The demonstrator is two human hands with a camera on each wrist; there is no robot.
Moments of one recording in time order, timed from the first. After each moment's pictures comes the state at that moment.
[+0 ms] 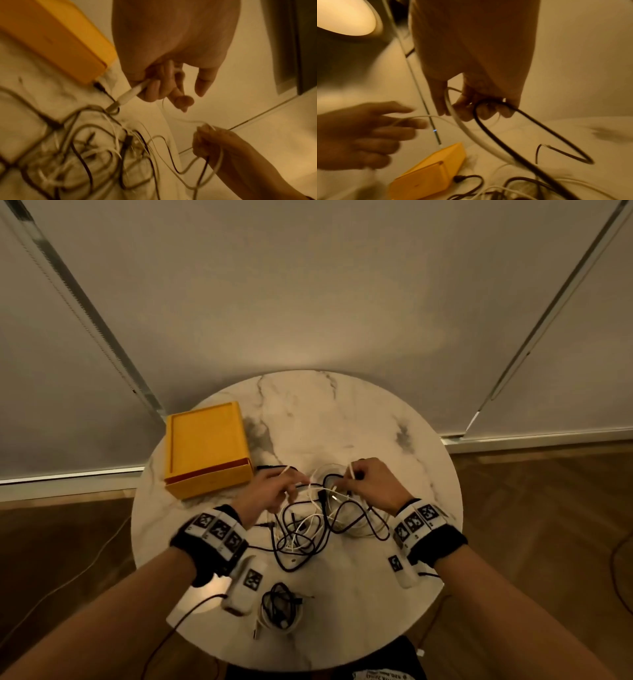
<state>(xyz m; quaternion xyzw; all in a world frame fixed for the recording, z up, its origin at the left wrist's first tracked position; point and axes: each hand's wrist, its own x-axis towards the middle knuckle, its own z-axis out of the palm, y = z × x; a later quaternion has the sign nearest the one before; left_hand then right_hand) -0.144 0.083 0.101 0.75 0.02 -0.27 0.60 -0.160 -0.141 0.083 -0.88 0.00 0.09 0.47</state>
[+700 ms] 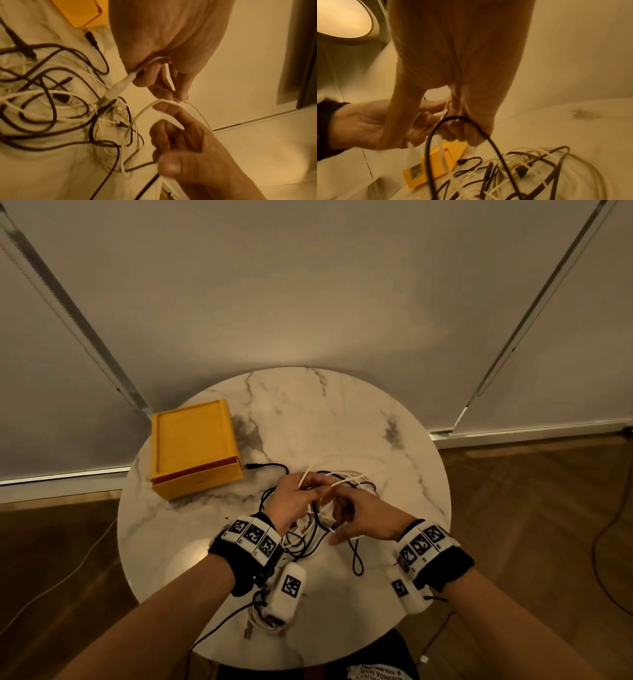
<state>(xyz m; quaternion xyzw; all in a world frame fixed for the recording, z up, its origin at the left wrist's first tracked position) -0.168 0.022 0.084 0.73 -0.01 -0.19 0.66 -0.199 -0.150 0.070 -0.83 -0.12 0.23 0.50</state>
